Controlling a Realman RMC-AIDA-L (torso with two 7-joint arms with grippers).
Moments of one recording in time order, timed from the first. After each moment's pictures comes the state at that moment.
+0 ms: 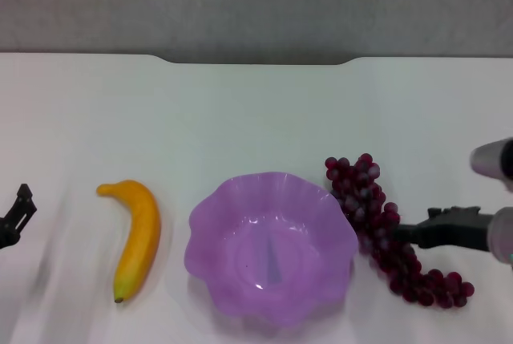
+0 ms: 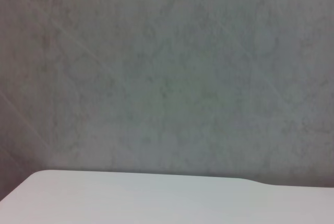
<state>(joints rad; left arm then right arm) -0.23 -2.05 -1.10 -0.26 2.53 1.02 -0.22 0.23 2.00 1.47 1.19 -2.30 0.67 -0.52</state>
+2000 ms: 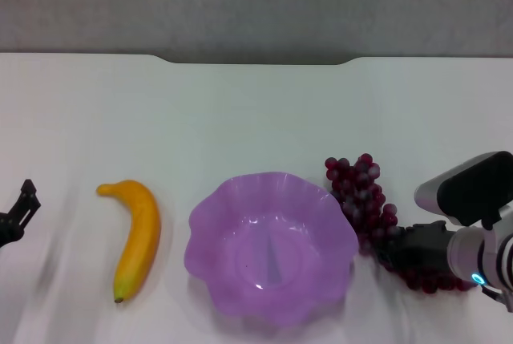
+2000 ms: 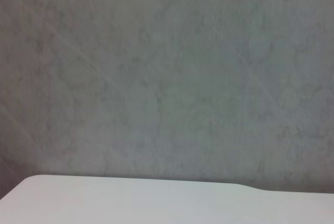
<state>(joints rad) -0.23 -2.05 -1.10 -0.27 2.54 1.02 -0.22 0.34 2.01 1.26 0.97 -2.31 0.46 -0.53</state>
